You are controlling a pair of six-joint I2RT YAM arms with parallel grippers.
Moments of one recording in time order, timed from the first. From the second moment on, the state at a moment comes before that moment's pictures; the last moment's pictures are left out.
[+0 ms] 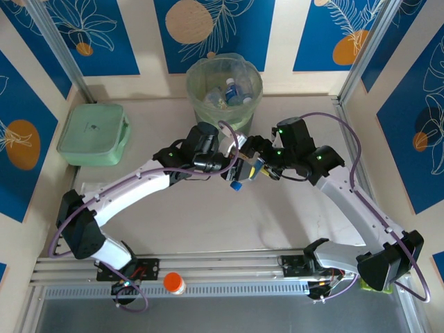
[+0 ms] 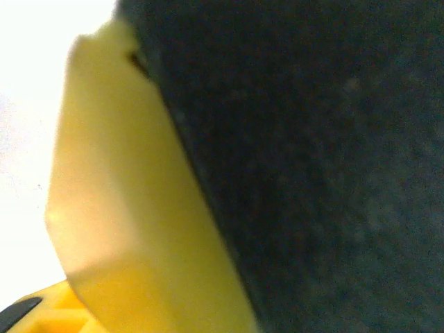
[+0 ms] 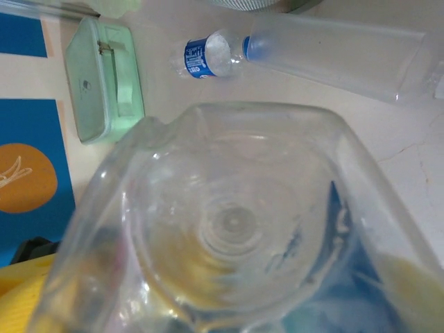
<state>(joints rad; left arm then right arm) -0.85 1.51 1.32 -0.36 0.50 -0.37 0.50 1.17 1.21 -0.81 -0.33 1.00</state>
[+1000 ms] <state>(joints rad) -0.54 2.07 2.52 -0.83 0.07 -0.39 0.18 0.97 1.18 -0.89 -0.30 0.80</state>
